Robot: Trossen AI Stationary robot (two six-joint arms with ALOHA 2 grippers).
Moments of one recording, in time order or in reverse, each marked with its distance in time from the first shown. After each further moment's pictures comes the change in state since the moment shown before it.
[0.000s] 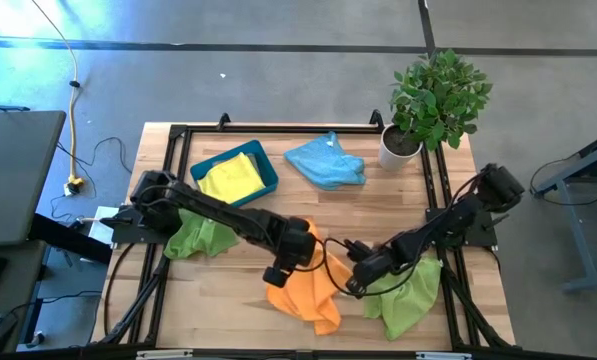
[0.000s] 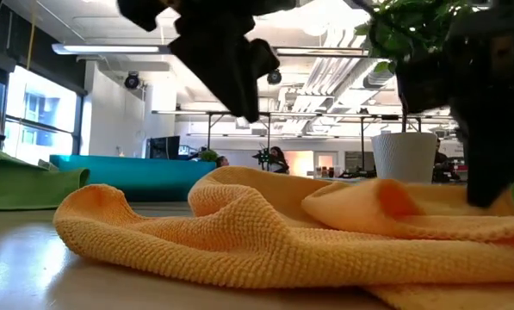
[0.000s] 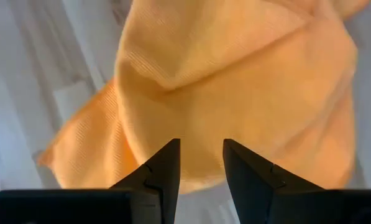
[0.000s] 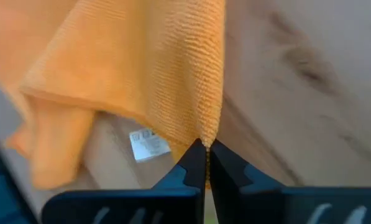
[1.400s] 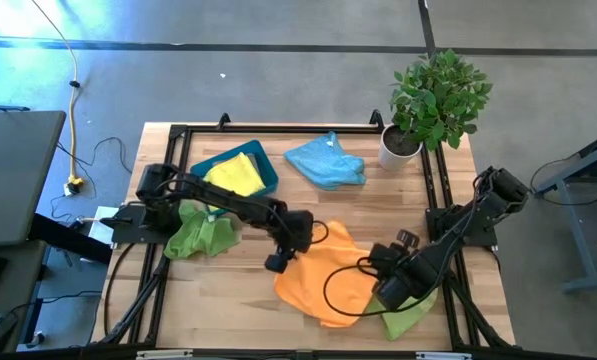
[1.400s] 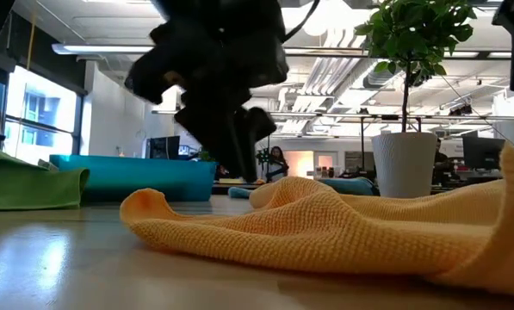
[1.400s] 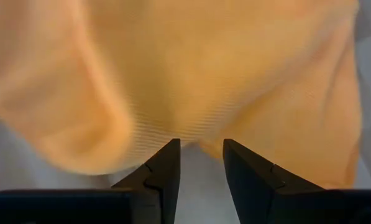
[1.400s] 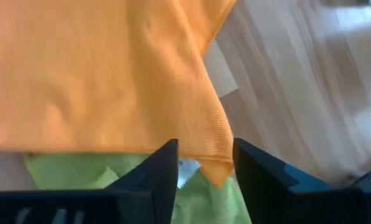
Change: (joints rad) left arm 0.135 0.013 -0.252 0.315 0.266 0.082; right arm 0.198 -0.006 0.452 -0.950 0.254 -0.001
